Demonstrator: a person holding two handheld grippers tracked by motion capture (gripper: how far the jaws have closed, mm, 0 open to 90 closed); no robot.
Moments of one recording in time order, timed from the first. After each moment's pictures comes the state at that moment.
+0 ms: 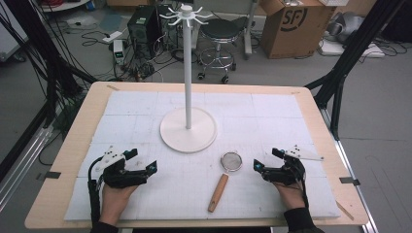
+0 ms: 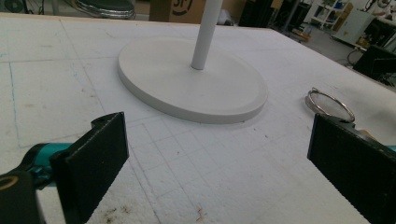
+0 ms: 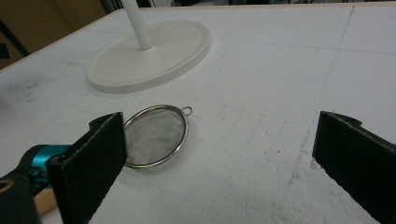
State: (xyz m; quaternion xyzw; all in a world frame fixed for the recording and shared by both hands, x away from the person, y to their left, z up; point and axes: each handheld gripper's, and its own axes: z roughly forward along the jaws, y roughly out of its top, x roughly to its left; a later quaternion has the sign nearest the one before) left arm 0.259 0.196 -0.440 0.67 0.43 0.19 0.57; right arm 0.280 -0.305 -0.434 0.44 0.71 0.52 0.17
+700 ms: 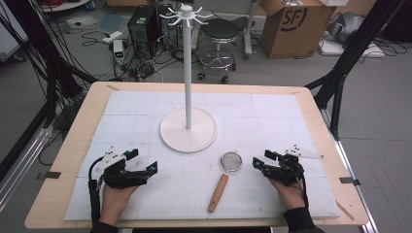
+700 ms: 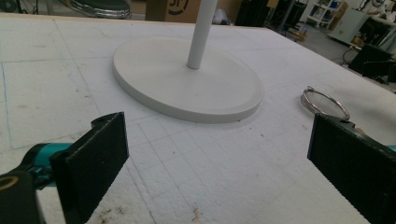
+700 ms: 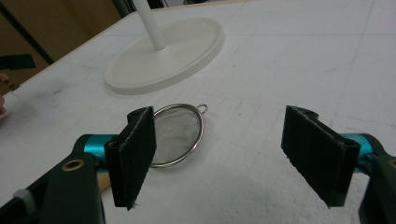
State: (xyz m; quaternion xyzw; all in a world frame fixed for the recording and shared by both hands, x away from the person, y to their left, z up) left arm 0.259 0.195 -0.440 0.68 0.43 0.18 0.57; right arm 0.282 -0.306 -0.436 0.45 0.70 0.53 0.12
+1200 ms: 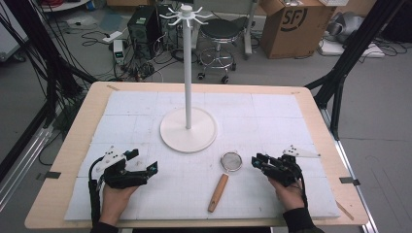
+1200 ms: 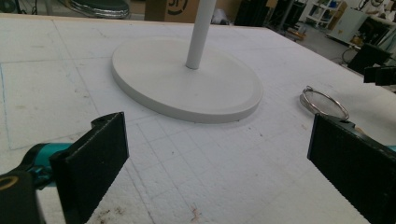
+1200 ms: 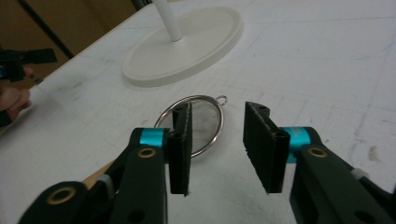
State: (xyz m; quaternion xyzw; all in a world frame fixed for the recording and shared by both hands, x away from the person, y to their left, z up) left arm 0.258 0.195 -0.440 0.68 0.43 0.18 0.57; right arm 0.283 -0.302 -0.438 0.44 0.71 0.54 0.08
